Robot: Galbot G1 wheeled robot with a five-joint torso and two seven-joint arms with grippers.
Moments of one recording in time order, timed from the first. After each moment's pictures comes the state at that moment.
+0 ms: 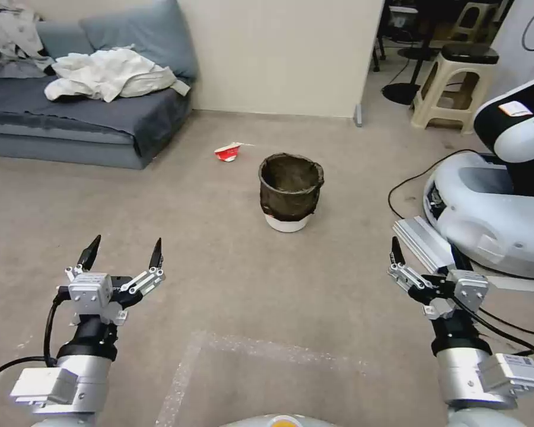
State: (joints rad) left arm 1.93 -1.37 -0.74 -2.50 -0.17 -0.05 -0.07; right arm -1.84 1.58 0.59 2.48 0.09 -0.06 0.07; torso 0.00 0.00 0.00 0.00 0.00
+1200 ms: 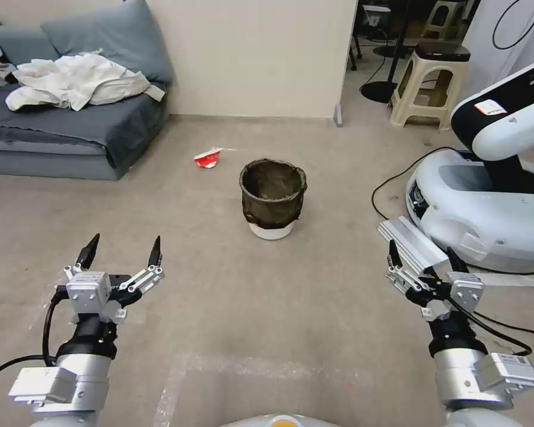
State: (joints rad) left arm 1.93 -1.36 -0.74 -2.50 -0.18 -0.06 -0.08; right arm -1.85 1.58 0.59 2.47 0.09 -0.07 0.06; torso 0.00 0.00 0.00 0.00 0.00
